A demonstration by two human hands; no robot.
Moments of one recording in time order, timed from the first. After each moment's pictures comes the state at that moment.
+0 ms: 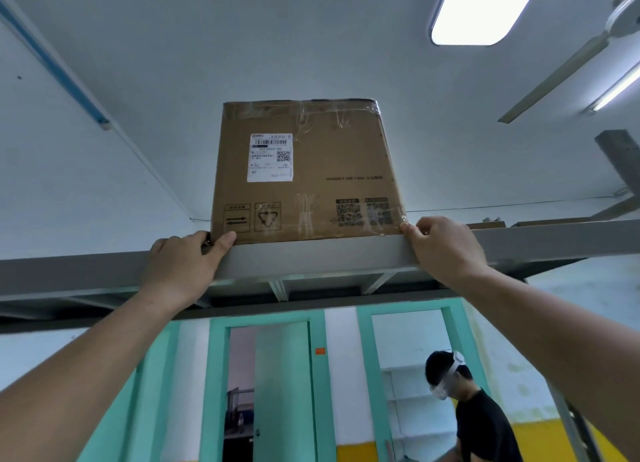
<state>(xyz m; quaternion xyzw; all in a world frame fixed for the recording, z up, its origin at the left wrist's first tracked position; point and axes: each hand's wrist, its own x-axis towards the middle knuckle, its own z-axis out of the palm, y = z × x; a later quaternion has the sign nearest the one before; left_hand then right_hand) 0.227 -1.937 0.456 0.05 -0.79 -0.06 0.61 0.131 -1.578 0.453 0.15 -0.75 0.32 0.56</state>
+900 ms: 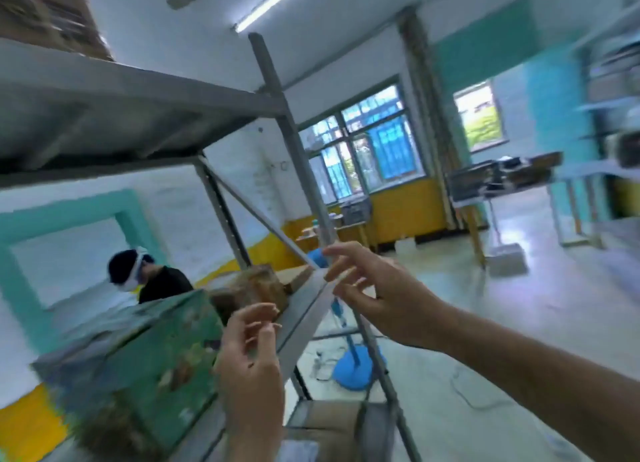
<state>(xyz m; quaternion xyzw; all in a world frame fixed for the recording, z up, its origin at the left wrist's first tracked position) 0.253 -1.723 0.069 -0.40 -0.62 -0.65 0.18 0.392 -1.579 0.098 -0.05 -0.83 0.33 0.45</state>
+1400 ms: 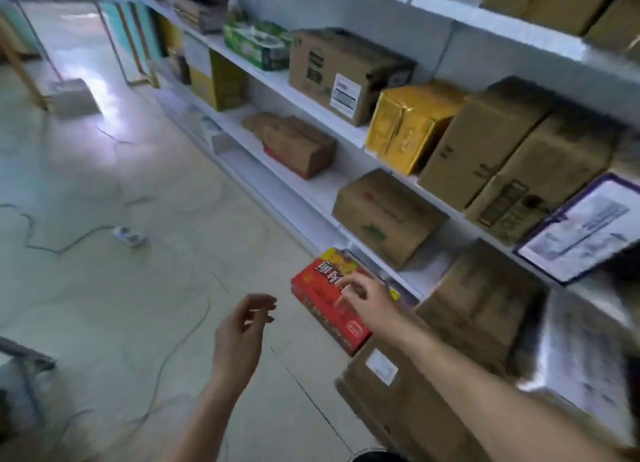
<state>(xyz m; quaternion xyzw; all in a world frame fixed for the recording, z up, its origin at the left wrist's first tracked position) 0.648 -1.807 -0.255 -0.59 -0.52 -0.35 -0.50 0.887 -1.855 -0.237 -0.73 -0.45 0.38 0.33</state>
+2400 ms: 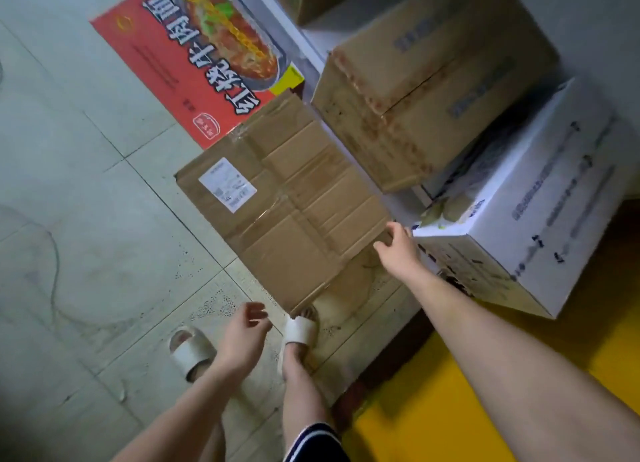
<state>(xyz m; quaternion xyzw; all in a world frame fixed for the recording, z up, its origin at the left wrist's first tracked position) 1.033 -2.167 -0.680 -0.36 -0.68 0.06 -0.64 1.343 -2.169 -0.684 -0.88 -0.21 0.43 0.03</state>
